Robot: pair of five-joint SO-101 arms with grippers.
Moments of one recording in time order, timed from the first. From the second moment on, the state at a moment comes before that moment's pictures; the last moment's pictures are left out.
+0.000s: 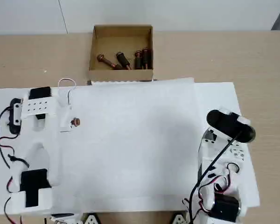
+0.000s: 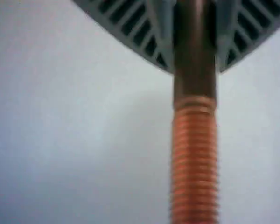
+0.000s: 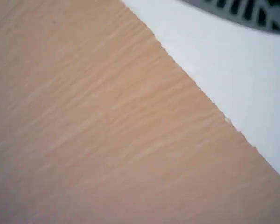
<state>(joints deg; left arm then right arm) -12.3 0.6 18.6 75.1 93.7 9.2 -102.4 78.8 58.9 1.0</state>
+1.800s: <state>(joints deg) -17.2 0.6 6.5 98.2 21.1 9.2 -102.4 78.8 58.9 -1.7</state>
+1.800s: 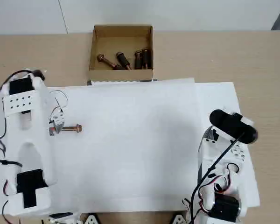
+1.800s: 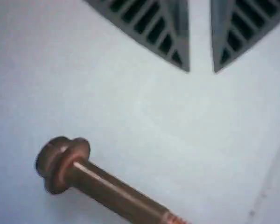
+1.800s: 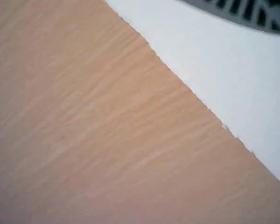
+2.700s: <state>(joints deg) -15.5 0.6 4.4 98.7 -74.2 9.2 -102.4 79.9 58.5 -1.7</state>
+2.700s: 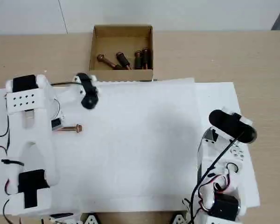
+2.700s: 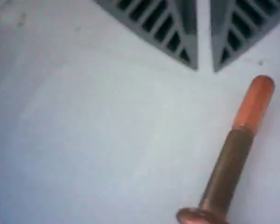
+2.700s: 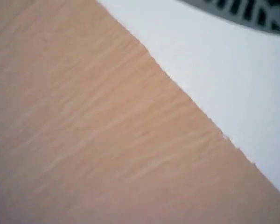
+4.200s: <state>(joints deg) -11.3 12.6 8.4 88.4 -78.7 9.8 -102.4 83.0 57.3 4.9</state>
